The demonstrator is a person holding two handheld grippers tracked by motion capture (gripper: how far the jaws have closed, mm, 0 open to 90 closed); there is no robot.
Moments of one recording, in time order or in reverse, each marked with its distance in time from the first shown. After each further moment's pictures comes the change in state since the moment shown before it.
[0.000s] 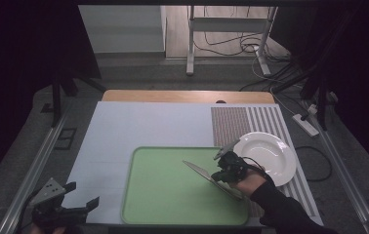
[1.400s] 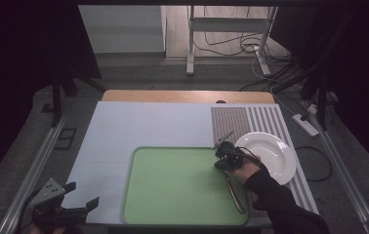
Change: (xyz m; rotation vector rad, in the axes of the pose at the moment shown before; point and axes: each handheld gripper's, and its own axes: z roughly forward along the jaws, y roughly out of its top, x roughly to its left) left arm 0.000 0.000 -0.001 0.001 0.006 0.005; right arm -0.040 0.009 0.019 0.079 -0.159 0.018
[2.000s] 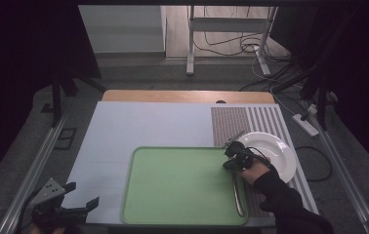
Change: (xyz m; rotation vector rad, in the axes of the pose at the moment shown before) left arm 0.000 0.000 0.000 -0.001 -0.001 -0.001; right arm -0.013 -0.017 -0.013 0.003 0.000 0.076
